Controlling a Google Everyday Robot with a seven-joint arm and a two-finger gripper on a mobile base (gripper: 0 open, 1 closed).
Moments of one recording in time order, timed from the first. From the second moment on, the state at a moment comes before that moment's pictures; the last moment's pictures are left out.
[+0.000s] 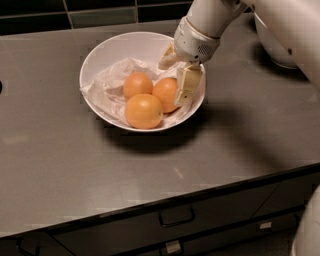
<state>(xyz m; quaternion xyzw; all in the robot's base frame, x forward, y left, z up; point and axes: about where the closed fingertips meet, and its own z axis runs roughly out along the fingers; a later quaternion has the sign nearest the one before) 0.585 -0.041 0.912 -0.78 0.58 0.10 0.18</state>
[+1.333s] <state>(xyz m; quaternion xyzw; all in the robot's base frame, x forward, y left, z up) 0.588 -0.038 0.902 -0.78 0.59 0.11 0.18</state>
